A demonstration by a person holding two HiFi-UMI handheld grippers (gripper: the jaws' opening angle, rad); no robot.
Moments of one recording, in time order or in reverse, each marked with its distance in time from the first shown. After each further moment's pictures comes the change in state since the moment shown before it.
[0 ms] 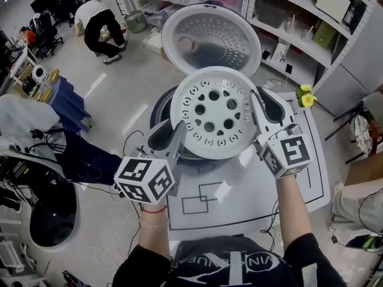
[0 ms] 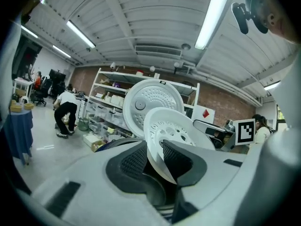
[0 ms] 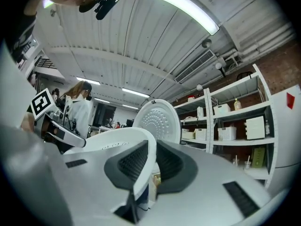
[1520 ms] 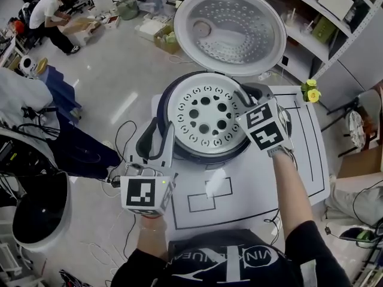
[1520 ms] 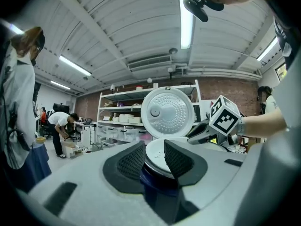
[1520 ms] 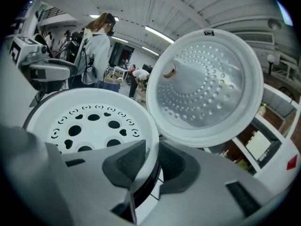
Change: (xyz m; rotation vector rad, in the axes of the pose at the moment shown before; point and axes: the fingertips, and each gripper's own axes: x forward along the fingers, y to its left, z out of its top) left arm -0.019 0.041 -0.008 0.269 -0.140 0.143; right arm 0.064 0.020 -0.117 -0.369 0.665 0.095
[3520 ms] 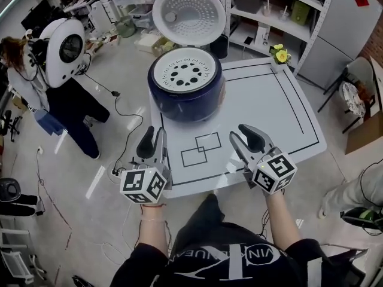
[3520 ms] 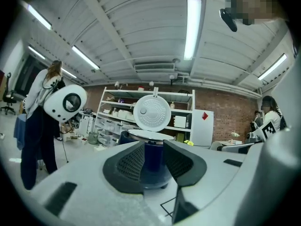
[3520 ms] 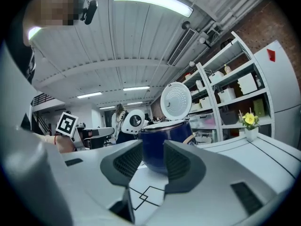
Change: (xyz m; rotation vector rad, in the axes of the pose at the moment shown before) left arm -0.170 -0.085 -0.034 -0.168 -0.018 -0.037; right arm -0.260 0.161 -0.111 0.657 -0.551 0.162
